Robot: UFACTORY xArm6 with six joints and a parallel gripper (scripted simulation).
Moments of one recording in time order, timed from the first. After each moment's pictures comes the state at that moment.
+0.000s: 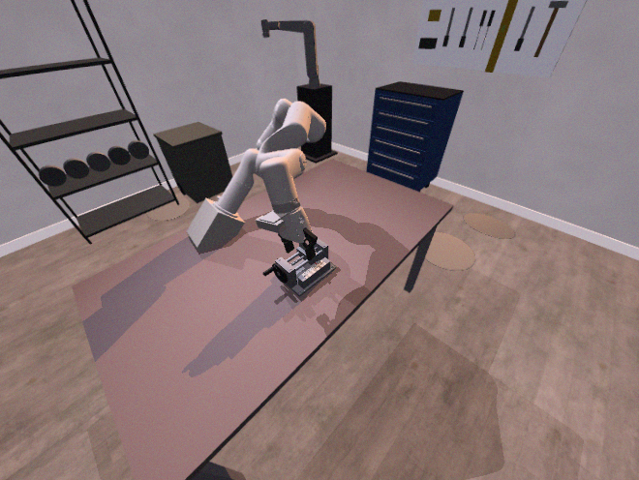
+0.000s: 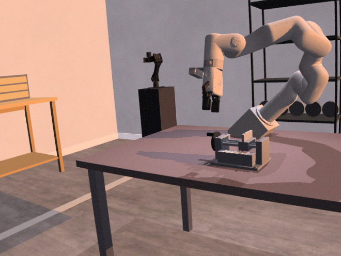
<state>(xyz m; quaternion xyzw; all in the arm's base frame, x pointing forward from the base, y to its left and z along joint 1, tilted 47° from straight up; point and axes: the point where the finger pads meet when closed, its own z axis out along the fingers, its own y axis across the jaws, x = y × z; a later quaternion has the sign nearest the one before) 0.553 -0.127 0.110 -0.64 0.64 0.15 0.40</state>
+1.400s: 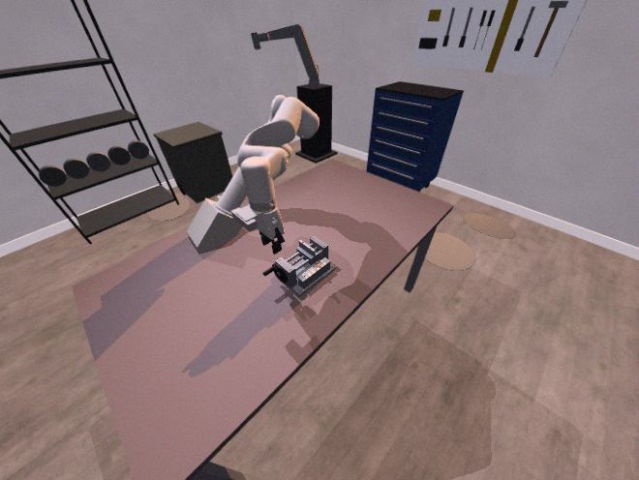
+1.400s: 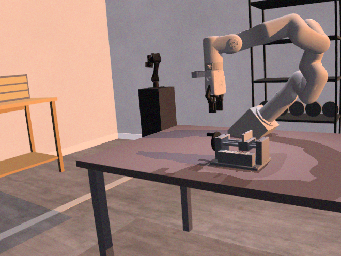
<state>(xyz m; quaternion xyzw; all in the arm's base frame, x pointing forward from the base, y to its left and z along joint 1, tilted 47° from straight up) 0.449 -0.138 0.071 -0.64 0.66 0.26 0.31</state>
